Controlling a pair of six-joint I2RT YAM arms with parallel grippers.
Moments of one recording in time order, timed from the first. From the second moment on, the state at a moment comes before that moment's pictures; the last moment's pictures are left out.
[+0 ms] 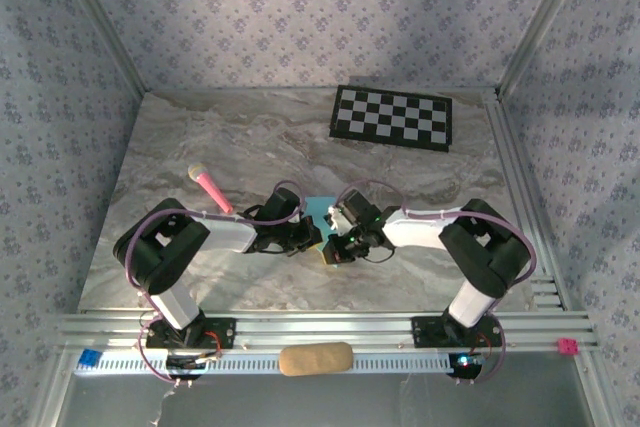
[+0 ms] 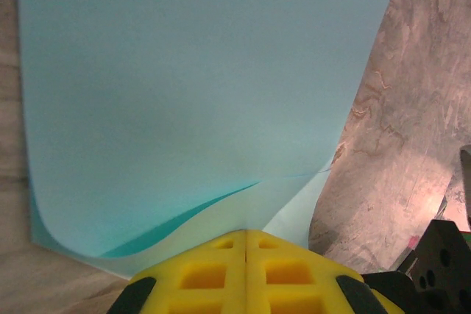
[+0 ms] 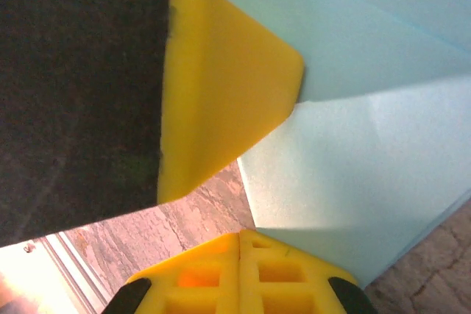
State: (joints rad) left arm -0.76 1.68 0.64 0.17 0.41 -1.11; right arm 0.79 1.66 0.74 -0.18 -0.52 0.53
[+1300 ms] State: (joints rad) left arm -0.76 1.68 0.64 0.17 0.41 -1.11; right arm 0.72 1.63 0.73 -0.13 -0.57 0.68
